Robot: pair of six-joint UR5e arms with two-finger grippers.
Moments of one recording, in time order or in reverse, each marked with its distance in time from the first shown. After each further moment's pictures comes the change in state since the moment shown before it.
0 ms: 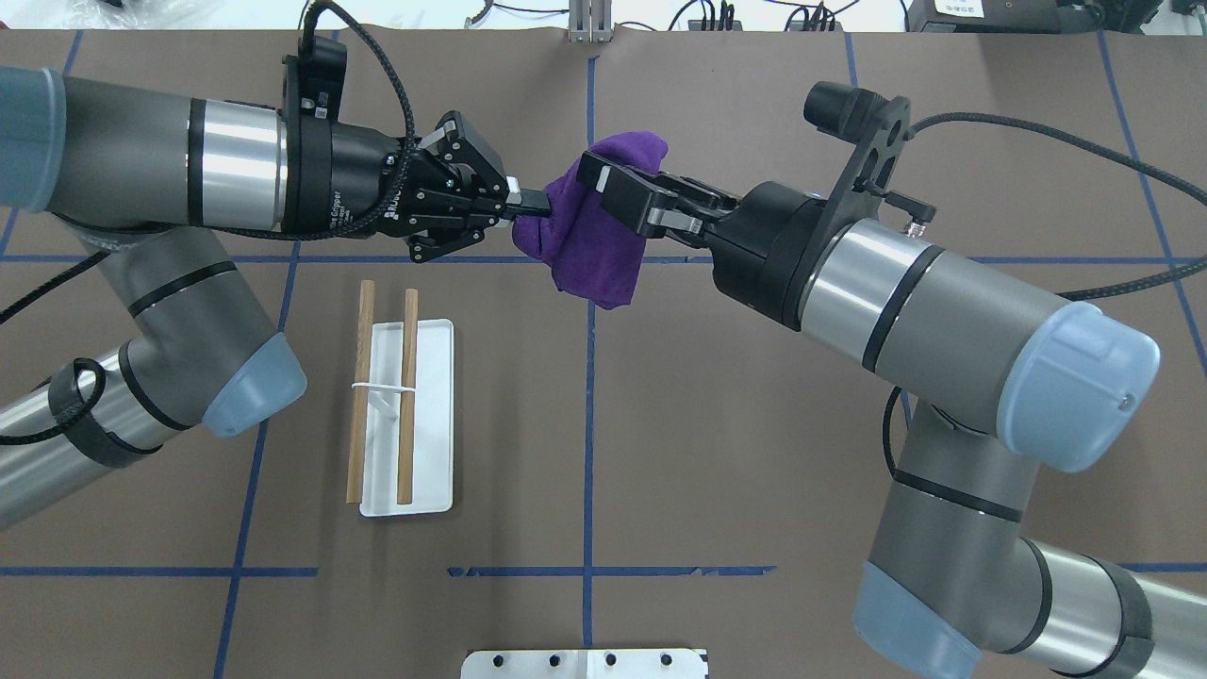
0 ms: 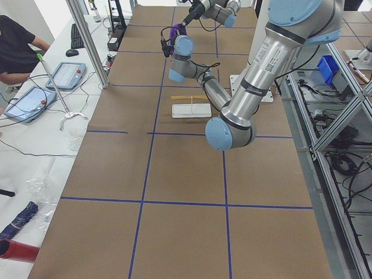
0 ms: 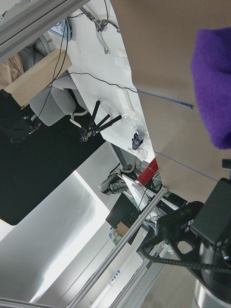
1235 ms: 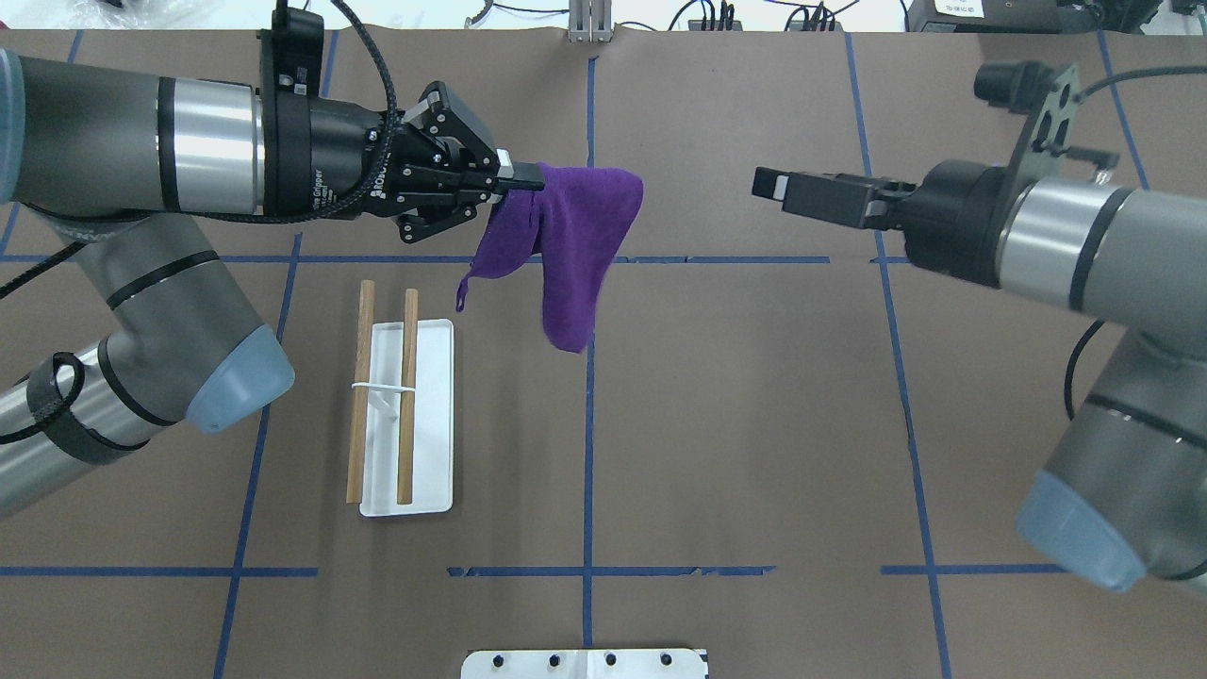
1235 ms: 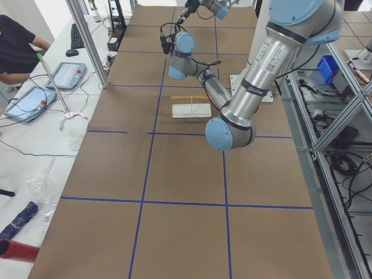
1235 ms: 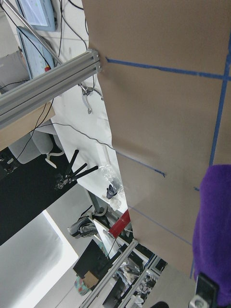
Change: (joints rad) left arm -0.017 0.000 -0.049 0.043 0.061 0.000; right arm 0.291 -0.260 0.071 -0.092 0.387 -0.031
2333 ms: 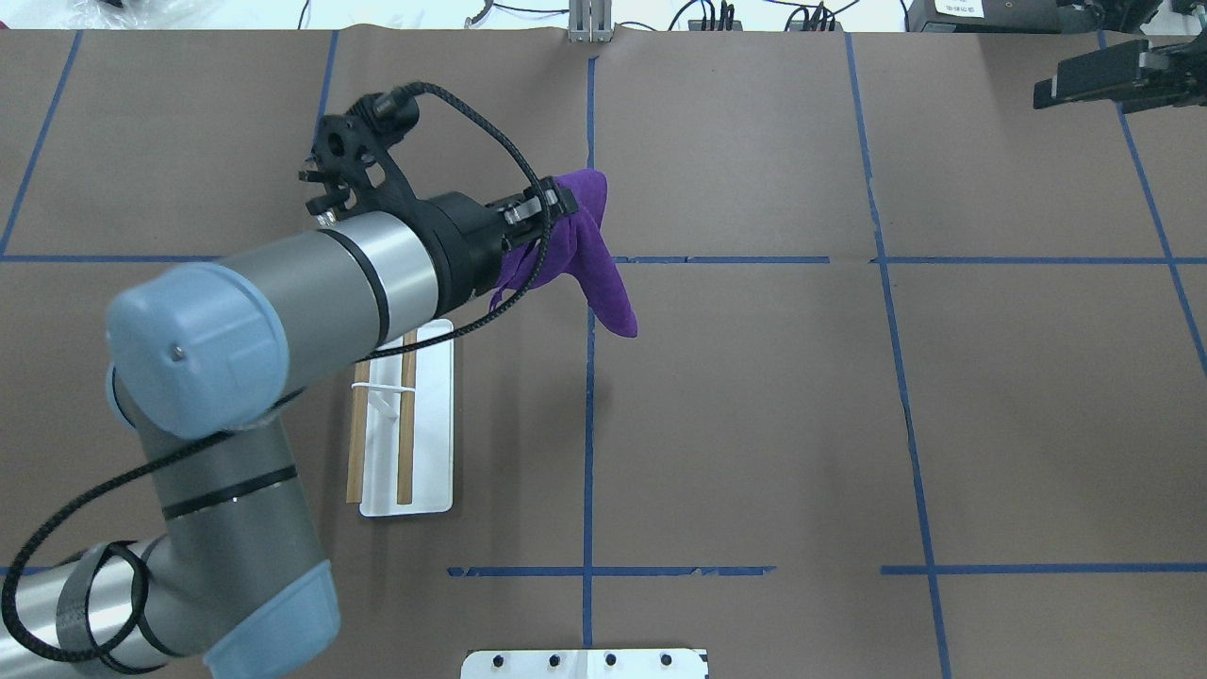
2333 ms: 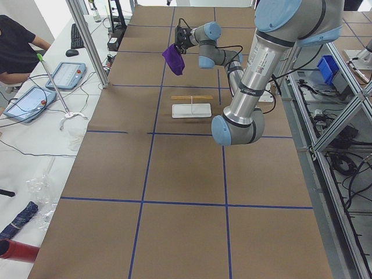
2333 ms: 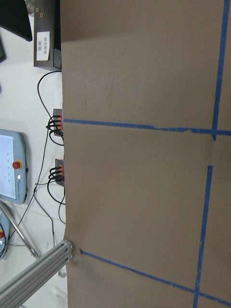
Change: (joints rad) left arm 0.350 -0.017 -0.206 0.653 0.800 0.520; right arm 0.444 -0.031 0.008 -0.668 0.391 -0.433
